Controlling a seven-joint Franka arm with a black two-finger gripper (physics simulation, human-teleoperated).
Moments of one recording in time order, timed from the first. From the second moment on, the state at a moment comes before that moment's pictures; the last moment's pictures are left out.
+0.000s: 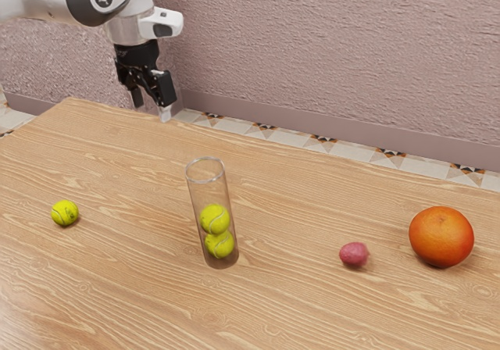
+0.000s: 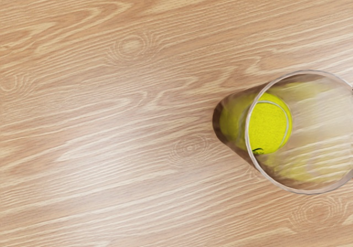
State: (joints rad) arm 0.01 0.03 -0.04 -1.58 0.02 1.61 0.24
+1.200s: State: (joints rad) arm 0.27 0.11 0.21 -1.91 0.09 1.88 0.41
